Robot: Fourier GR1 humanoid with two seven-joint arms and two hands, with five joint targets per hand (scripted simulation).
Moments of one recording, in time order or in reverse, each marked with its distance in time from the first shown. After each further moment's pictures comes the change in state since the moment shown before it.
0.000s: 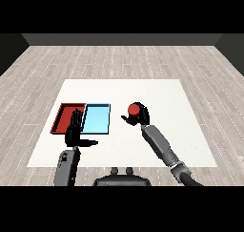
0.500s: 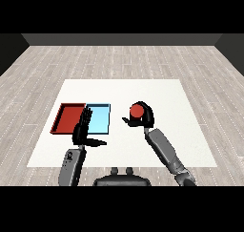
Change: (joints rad) left arm -0.030 -0.029 -0.123 -0.080 -0.045 0.053 0.151; right arm 0.116 -0.033 0.008 -0.351 0.104 -0.042 0.101
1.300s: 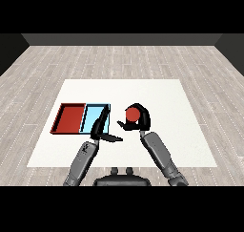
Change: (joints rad) left arm -0.170 -0.003 -0.211 0.200 -0.030 0.204 0.079; right arm 0.047 0.114 -0.029 -0.081 0.142 0.044 -0.018
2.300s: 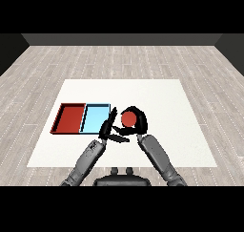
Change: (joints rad) left arm -0.081 0.000 -0.124 0.167 0.126 0.102 -0.035; right arm 0.026 0.021 0.069 -0.072 0.023 -0.004 0.003
